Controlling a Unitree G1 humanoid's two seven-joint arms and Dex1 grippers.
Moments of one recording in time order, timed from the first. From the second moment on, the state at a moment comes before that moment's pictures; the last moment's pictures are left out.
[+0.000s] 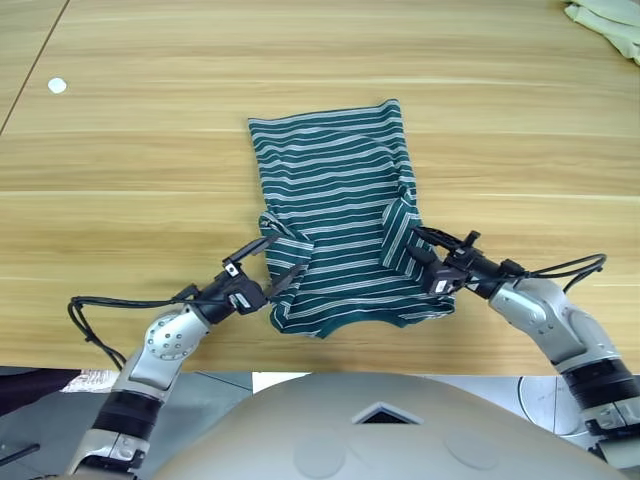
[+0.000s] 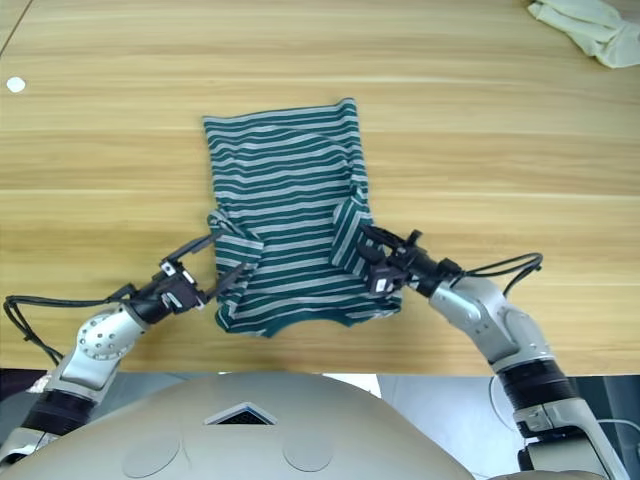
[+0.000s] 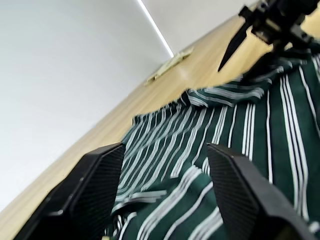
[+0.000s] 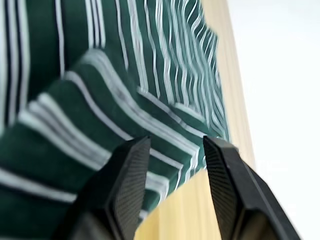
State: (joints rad) left arm 0.34 0.58 -0.22 0.04 0.13 -0.78 -0.44; right arm 0.17 -0.75 0.24 0.08 -0.61 -0.60 0.22
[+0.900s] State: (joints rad) left arm 0.47 0.81 -0.29 -0.12 0.21 -0.69 -0.70; right arm 0.49 -0.92 -0.06 0.11 -0.43 -0.75 0.34
